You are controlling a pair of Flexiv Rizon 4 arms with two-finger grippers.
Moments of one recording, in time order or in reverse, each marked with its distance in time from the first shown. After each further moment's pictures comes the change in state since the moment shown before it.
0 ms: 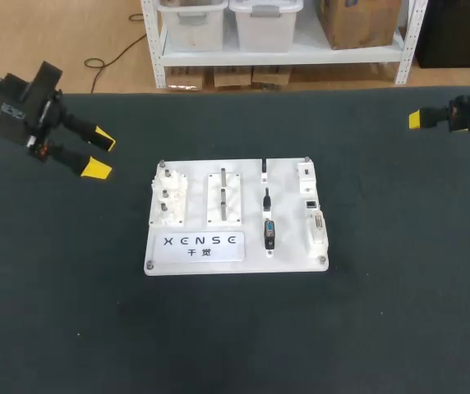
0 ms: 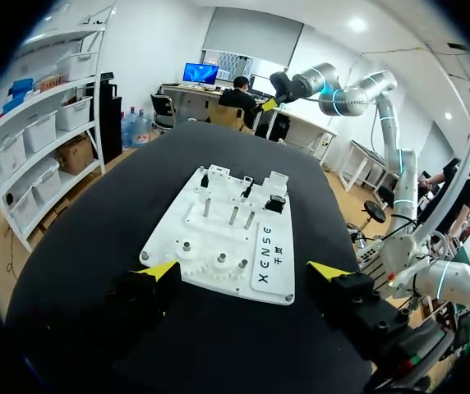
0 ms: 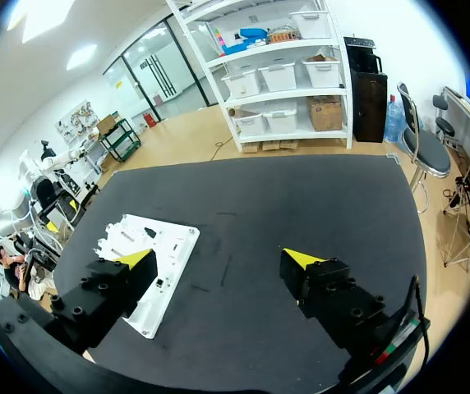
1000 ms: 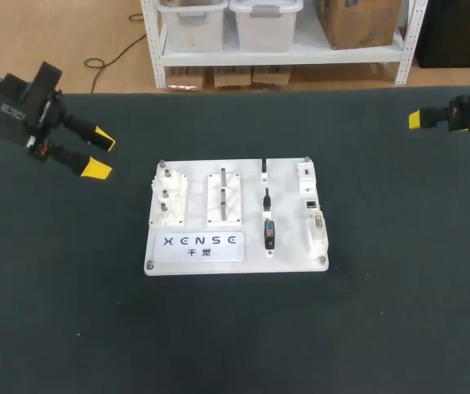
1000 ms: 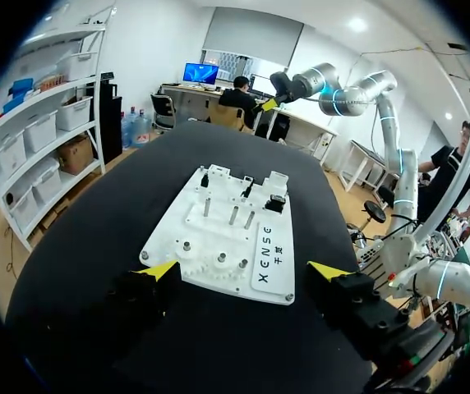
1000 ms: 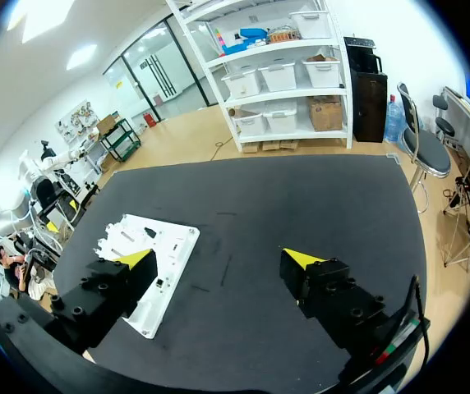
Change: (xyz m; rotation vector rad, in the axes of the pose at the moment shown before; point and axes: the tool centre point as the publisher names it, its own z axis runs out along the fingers) left arm 0.000 0.000 0.000 0.000 0.000 0.000; right arm 0.000 0.000 0.000 0.000 0.000 0.000
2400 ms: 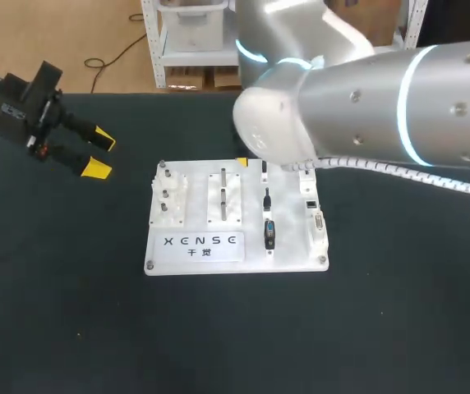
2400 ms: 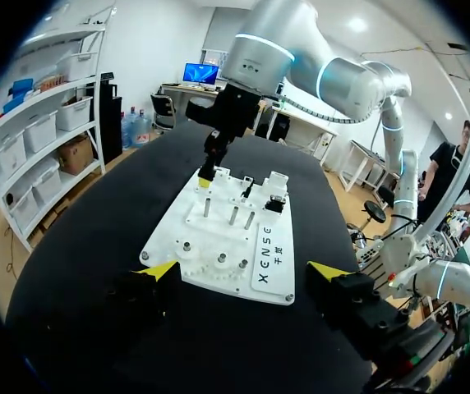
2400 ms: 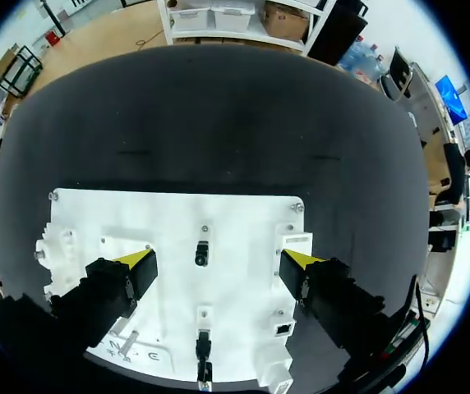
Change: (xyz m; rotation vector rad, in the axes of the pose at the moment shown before) left arm 0.000 0.000 0.000 0.000 0.000 0.000; right arm 0.042 0.147 0.227 0.533 0.585 0.119
